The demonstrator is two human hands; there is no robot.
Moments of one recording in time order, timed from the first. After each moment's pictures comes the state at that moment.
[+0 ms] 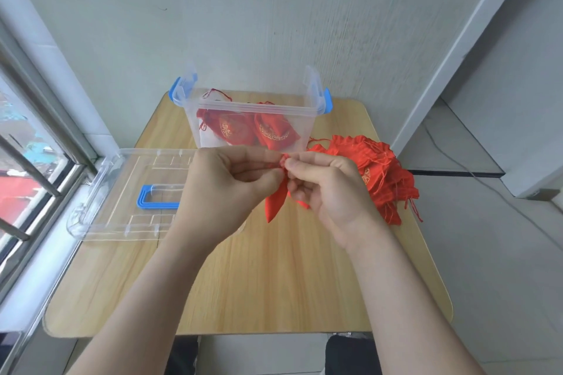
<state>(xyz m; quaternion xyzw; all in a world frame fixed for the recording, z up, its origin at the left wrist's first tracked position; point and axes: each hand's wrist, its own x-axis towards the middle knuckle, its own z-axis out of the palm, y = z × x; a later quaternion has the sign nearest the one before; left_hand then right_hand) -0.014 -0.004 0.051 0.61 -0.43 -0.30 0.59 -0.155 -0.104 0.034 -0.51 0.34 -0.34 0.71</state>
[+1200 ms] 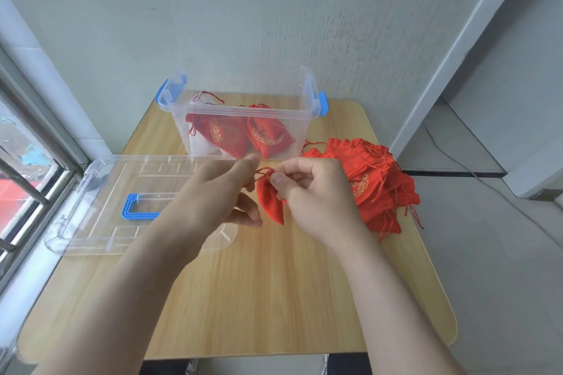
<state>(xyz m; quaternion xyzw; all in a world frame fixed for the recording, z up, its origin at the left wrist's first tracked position) -0.003 -0.027 0.049 0.65 -0.31 -0.45 0.52 -0.149 -0.115 0.020 -0.71 0.41 -0.32 0.47</state>
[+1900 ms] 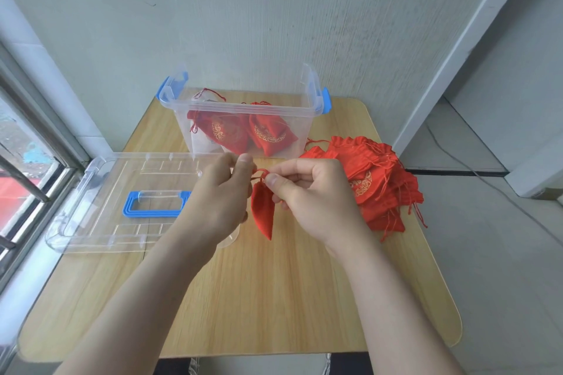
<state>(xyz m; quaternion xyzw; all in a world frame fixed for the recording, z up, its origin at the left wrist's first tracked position) -0.008 -0.036 0.026 0.71 -0.32 -0.36 0.51 -0.149 -0.110 0.021 -0.68 0.38 -0.32 0.53</state>
